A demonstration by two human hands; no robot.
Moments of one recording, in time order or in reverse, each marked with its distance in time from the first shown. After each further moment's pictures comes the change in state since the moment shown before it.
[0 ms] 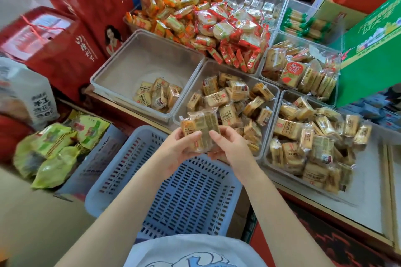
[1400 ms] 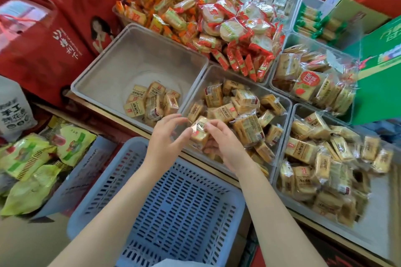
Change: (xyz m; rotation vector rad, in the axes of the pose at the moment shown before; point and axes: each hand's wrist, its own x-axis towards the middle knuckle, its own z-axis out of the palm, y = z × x) left_hand 0.078 0.015 -0.048 0.773 0.383 0.380; right_hand 0.110 -0.008 0.008 -0.035 -0.105 0.127
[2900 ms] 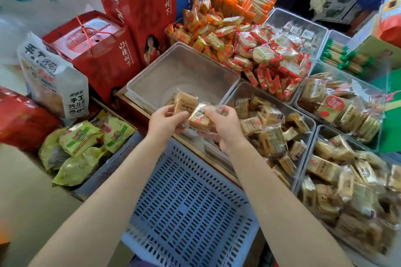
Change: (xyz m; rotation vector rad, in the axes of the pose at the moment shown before) left_hand -0.001 0.006 -0.084 -0.523 0.208 -0.420; right_hand 0.012 -0.047 0.089 0.196 0.150 0.004
